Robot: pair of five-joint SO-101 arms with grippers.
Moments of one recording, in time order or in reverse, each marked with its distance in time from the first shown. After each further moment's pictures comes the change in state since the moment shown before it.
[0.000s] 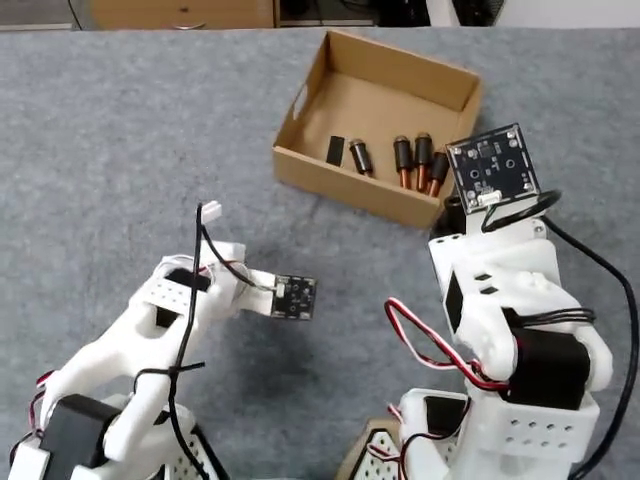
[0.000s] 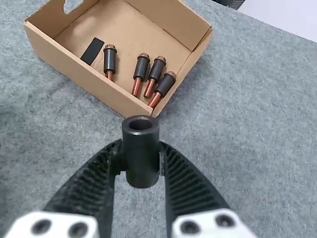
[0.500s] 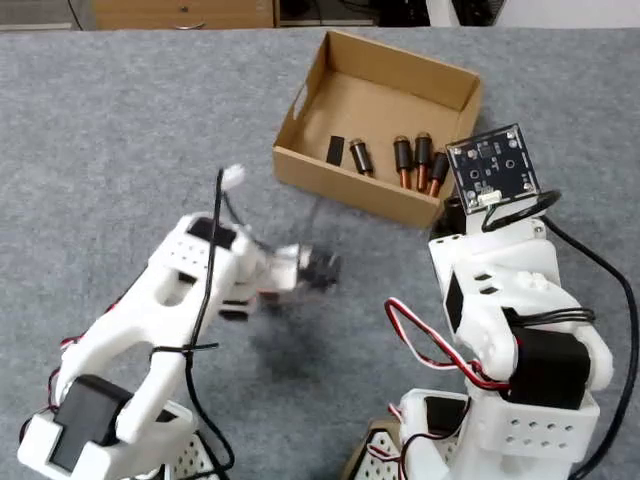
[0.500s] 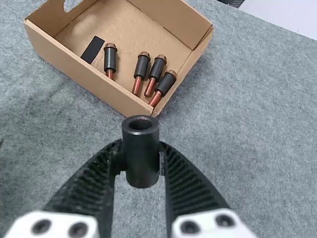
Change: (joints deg) left arm 5.7 1.0 -26.9 42.2 15.1; right arm 0.0 0.0 0.4 0.0 0.0
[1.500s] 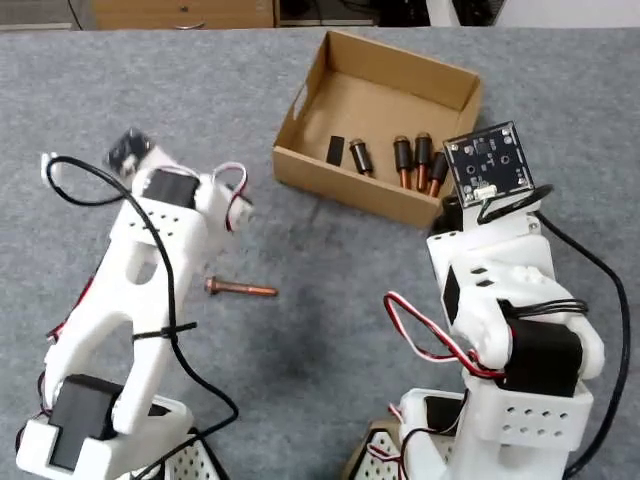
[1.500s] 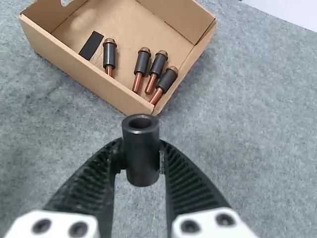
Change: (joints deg) left arm -9.0 0.1 -12.1 8.4 135.6; right arm 0.0 0.0 3.3 -2.8 0.0
